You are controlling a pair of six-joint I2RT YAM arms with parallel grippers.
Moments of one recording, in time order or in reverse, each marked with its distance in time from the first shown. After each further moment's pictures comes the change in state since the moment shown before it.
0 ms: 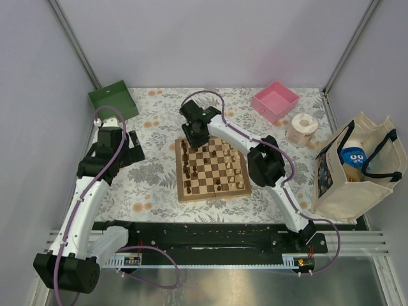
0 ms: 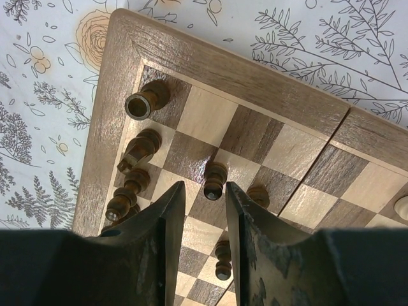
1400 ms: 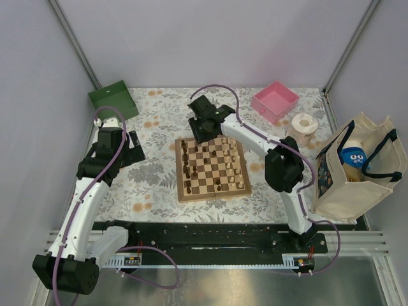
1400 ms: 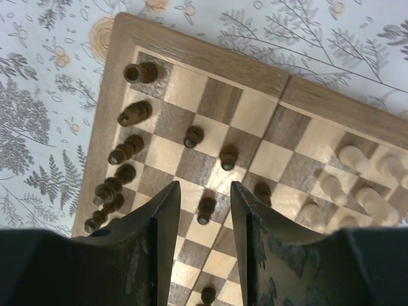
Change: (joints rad) left arm -0.013 -0.008 0.000 0.000 -0.012 0.000; right arm -0.026 -0.264 -0.278 0.125 0.042 0.005
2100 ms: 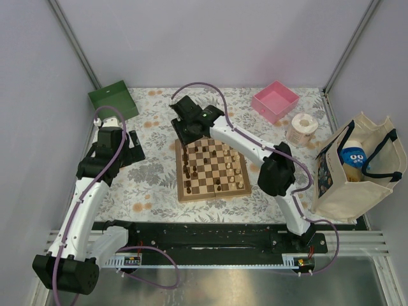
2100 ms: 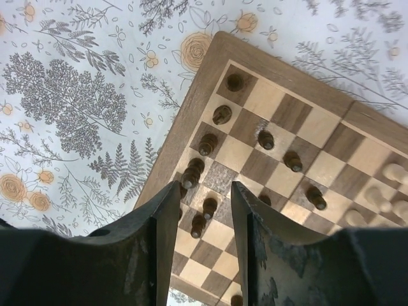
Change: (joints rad) left arm 0.000 0.000 0.006 0.000 0.000 0.000; right arm 0.124 0.090 0.243 -0.101 0.005 -0.004
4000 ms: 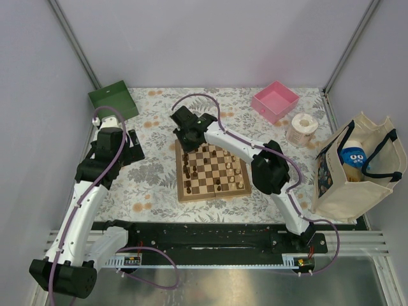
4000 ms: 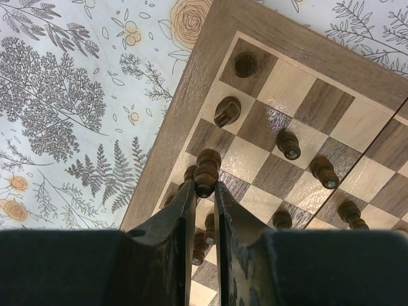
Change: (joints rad) left arm -0.040 -0.030 0.012 -0.002 -0.069 0.000; right arm 0.000 0.042 -0.095 0.066 -0.028 0.035
